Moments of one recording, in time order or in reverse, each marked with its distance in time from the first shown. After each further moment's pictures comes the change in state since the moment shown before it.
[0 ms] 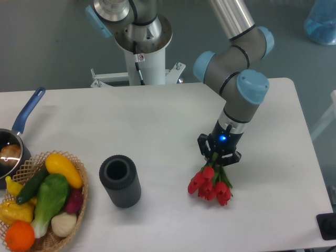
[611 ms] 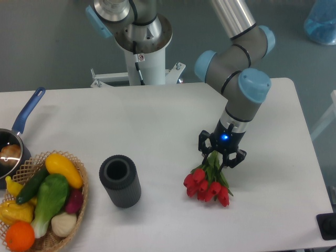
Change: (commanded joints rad) arm 0.060 0.037 0.000 -0.006 0.043 0.005
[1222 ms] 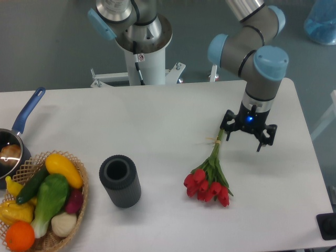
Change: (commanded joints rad) arm 0.036 0.058 0.005 -0.026 0.236 0.021
